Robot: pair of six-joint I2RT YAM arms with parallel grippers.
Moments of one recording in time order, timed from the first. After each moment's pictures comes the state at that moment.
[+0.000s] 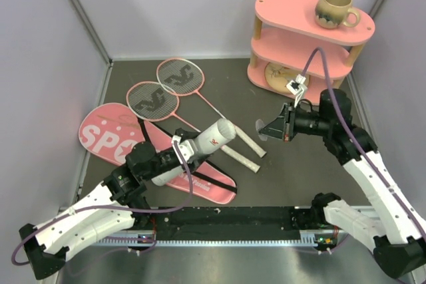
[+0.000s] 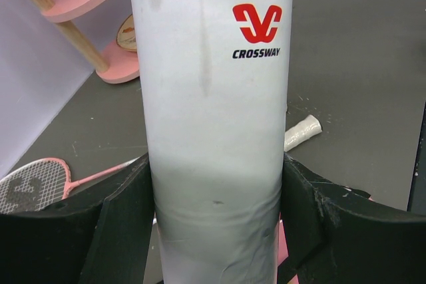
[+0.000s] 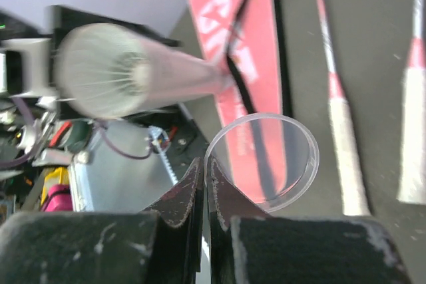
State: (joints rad) left arm -0.87 0.58 0.54 -0.02 0.19 0.31; right arm 0.36 0.92 0.97 -0.48 -0.75 0.45
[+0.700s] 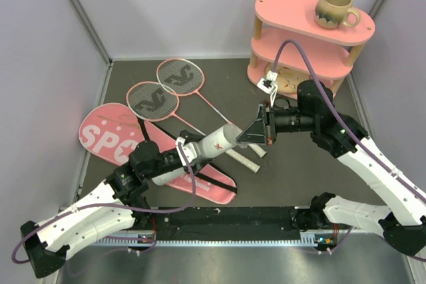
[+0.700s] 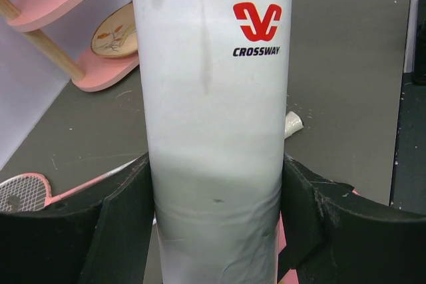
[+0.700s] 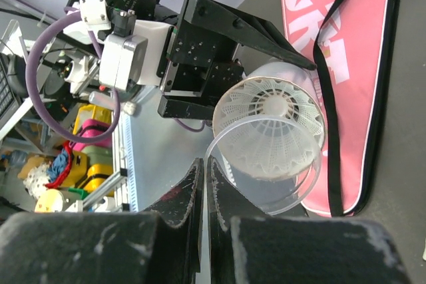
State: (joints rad) left arm -0.87 0.61 0.54 -0.02 0.27 0.33; right arm 0.69 1.02 1.22 -0.52 -0.76 0.51
